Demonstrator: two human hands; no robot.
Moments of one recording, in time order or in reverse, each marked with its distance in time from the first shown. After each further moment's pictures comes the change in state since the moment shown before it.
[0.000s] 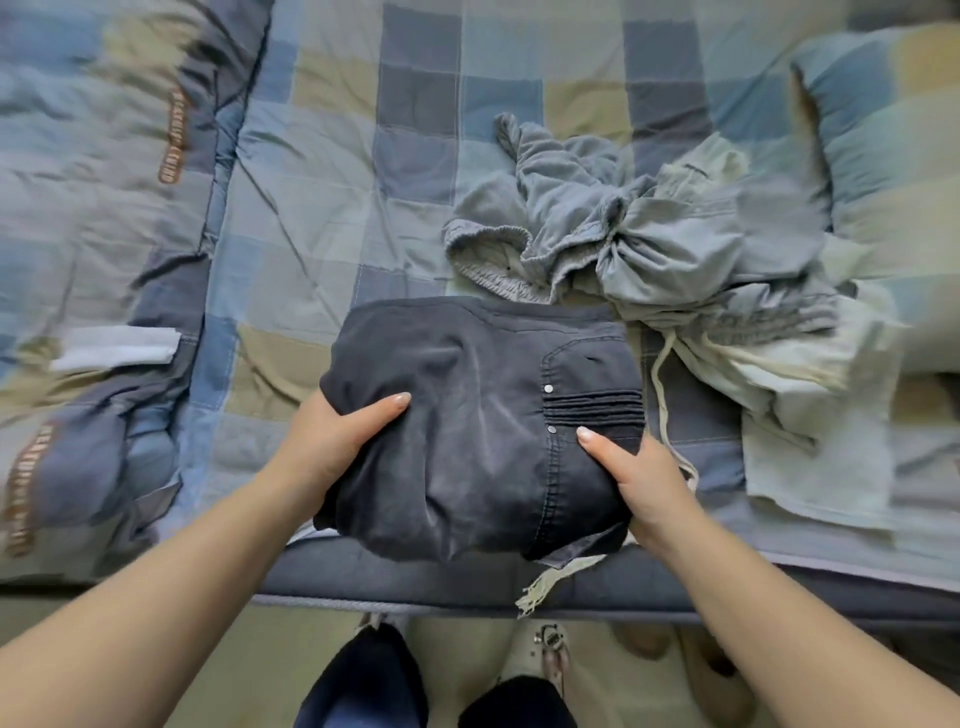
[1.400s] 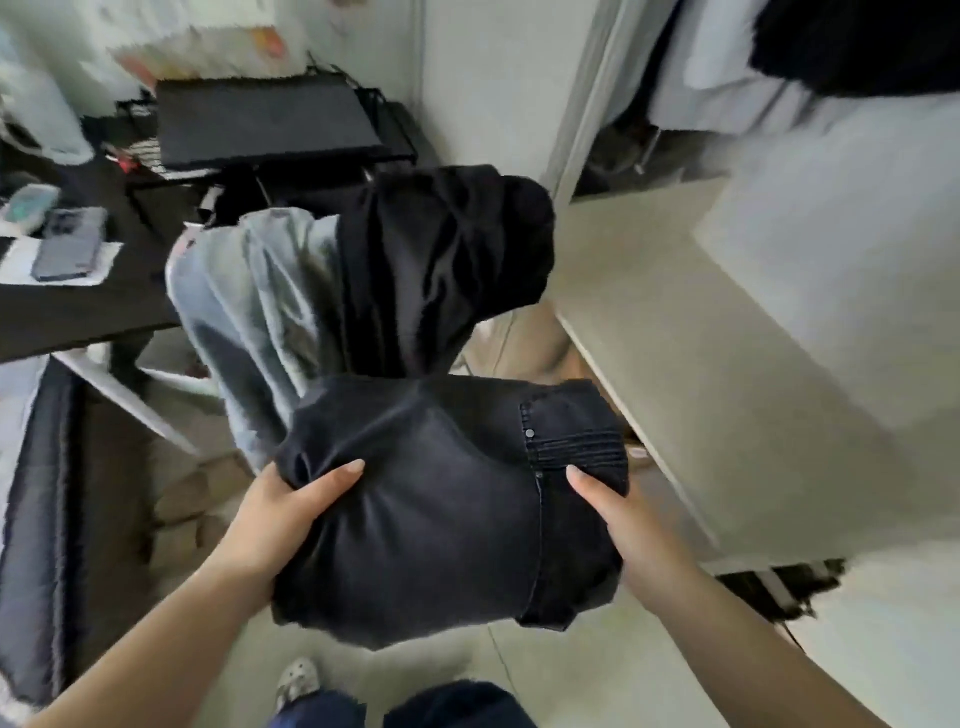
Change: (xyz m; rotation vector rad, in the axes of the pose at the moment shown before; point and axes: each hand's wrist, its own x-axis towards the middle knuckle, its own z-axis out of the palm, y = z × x) left_hand -0.711 -0.058 0.038 0.810 -1.722 0.121; right_hand -0.942 0.239 0.133 1.037 1.621 -0.008
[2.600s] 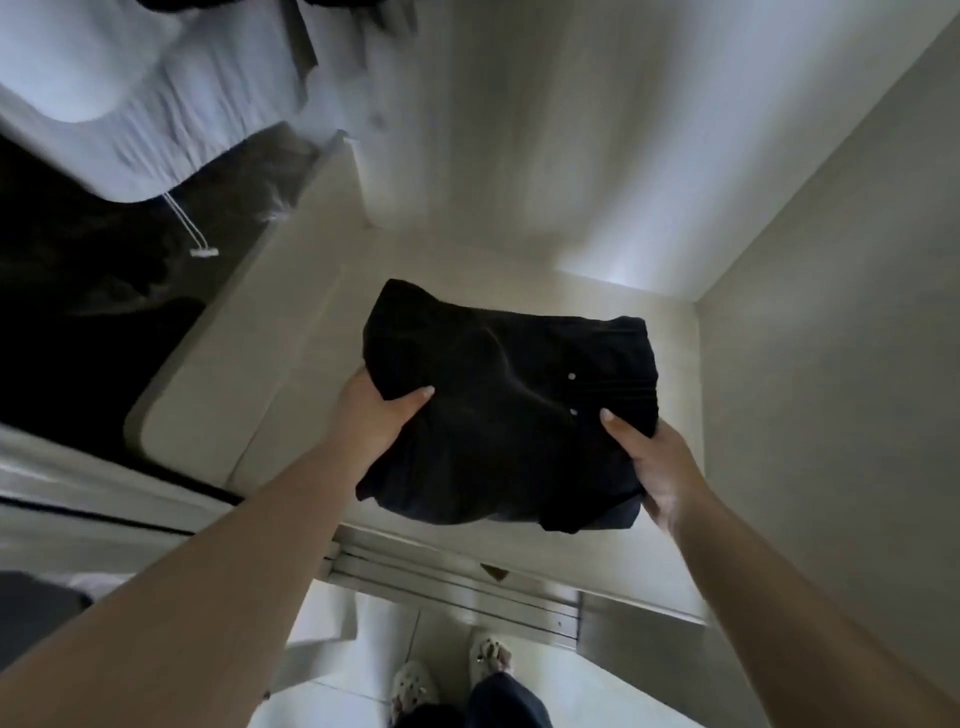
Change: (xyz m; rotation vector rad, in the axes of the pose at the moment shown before) left_hand 0.405 0.036 0.554 0.811 -0.806 0.328; right_hand 0.268 -0.032 -0.291 0.576 0.883 0.023
